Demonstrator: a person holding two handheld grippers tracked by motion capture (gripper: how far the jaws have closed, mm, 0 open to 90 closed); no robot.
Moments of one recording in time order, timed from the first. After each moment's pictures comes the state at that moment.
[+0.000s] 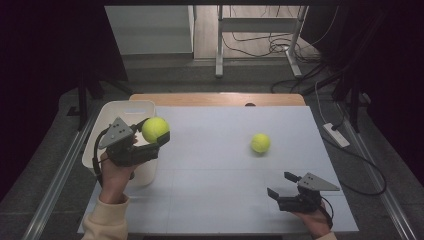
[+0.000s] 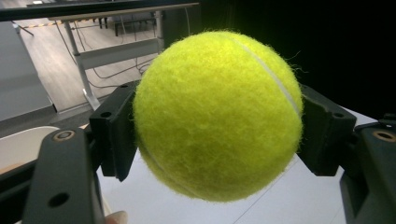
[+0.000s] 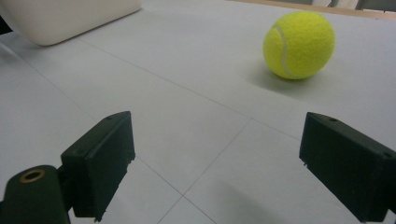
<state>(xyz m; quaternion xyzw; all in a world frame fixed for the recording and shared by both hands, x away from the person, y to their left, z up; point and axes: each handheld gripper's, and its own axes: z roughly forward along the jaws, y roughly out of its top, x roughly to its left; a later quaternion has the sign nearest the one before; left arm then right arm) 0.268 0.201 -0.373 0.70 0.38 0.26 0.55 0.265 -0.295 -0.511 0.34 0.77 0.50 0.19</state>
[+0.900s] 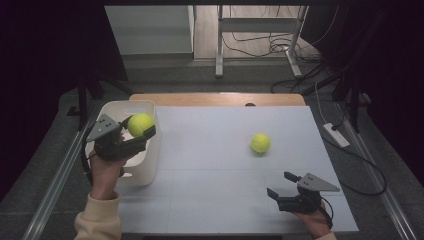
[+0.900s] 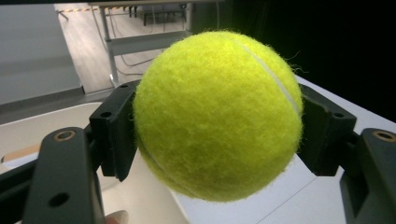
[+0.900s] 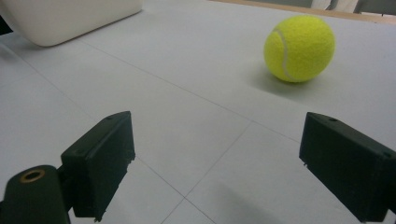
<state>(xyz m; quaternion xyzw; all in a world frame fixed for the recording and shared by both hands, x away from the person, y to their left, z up) 0.278 0.230 -0.379 0.68 0.44 0.27 0.53 0.264 -0.294 -0.509 0.34 0.77 0.50 0.19</state>
